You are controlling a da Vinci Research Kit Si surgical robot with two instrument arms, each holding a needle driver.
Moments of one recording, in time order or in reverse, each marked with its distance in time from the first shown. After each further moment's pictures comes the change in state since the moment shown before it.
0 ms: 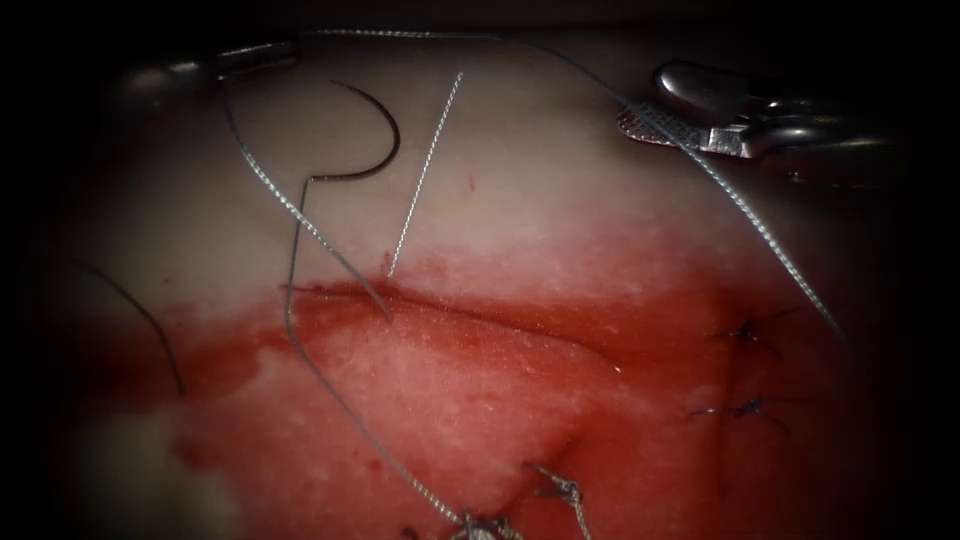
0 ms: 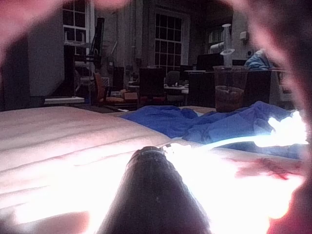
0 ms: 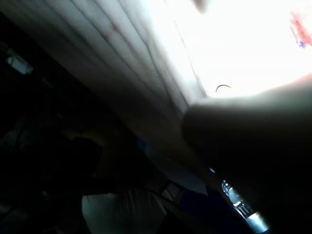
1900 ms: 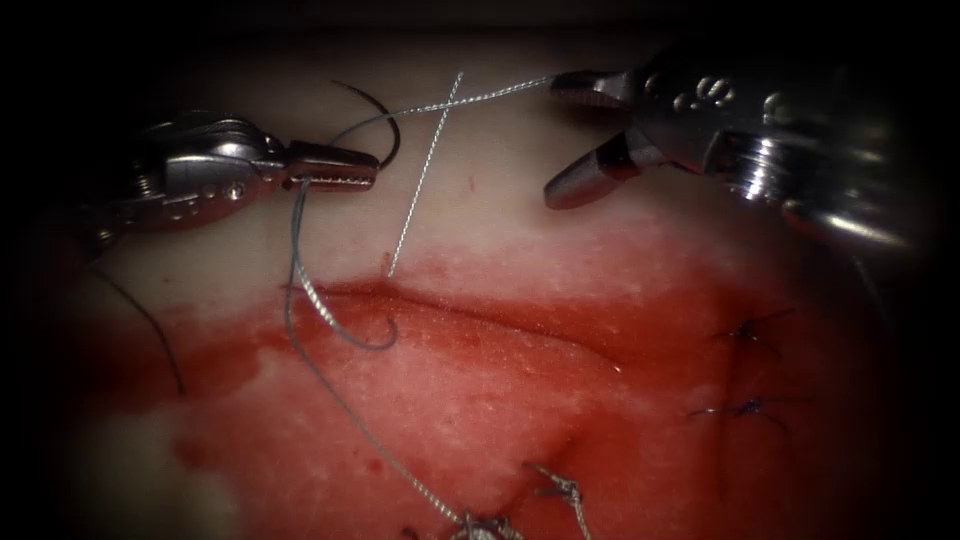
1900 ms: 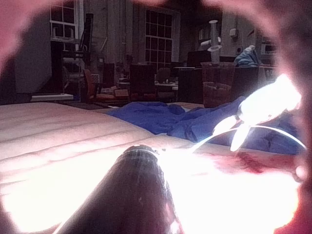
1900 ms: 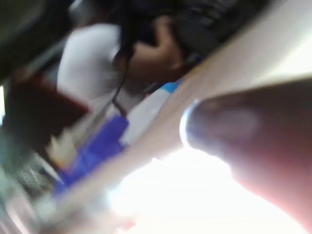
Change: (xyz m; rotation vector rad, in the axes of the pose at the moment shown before) right arm 0.001 0.003 0.009 0.747 1.045 -1.421; left arm 0.005 0.004 0.003 -0.468 0.101 0.268
